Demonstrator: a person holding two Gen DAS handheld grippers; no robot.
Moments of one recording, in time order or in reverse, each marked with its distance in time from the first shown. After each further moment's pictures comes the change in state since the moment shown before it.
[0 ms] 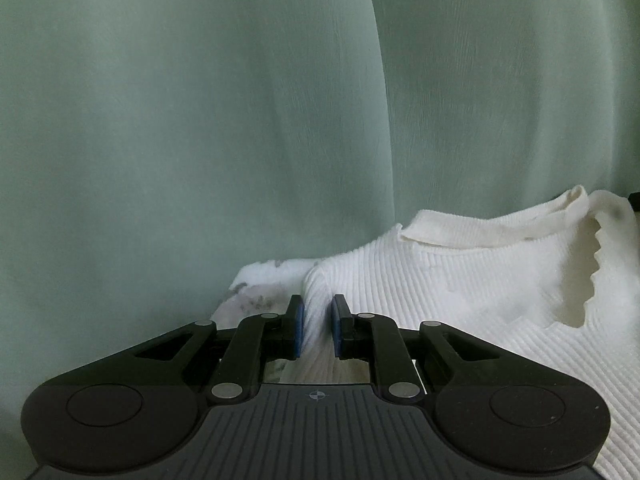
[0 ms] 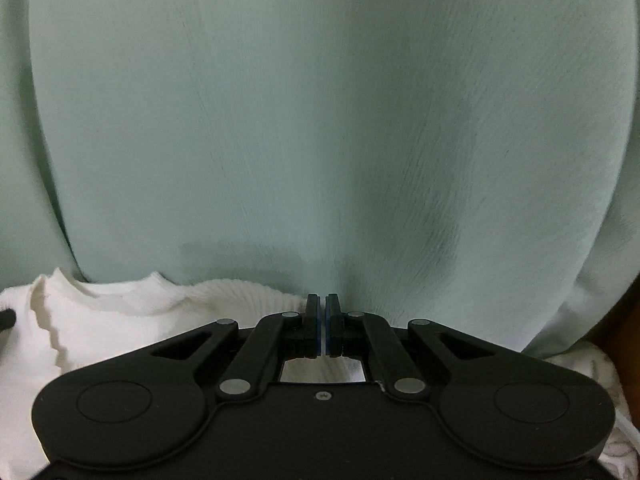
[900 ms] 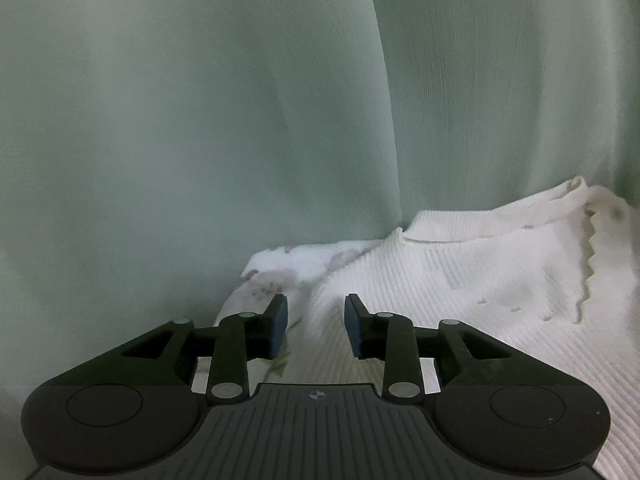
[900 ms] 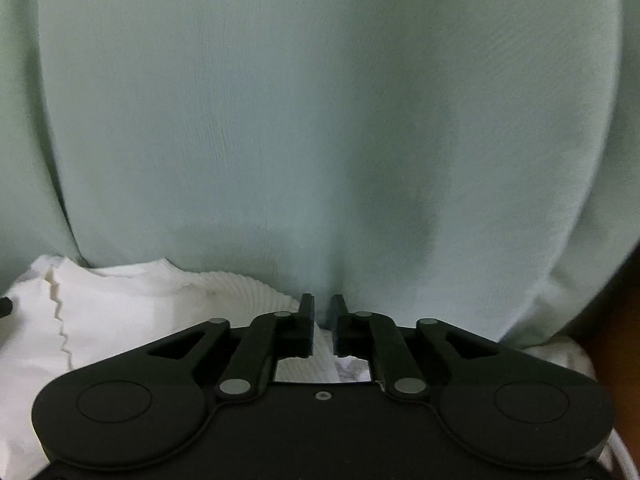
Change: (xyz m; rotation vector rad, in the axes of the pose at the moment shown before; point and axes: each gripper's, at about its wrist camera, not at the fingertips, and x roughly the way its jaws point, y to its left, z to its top) left arm -0.057 0.005 0.006 0.014 0.043 0.028; right arm -0.024 0.002 0.035 -0.024 0.030 -0.023
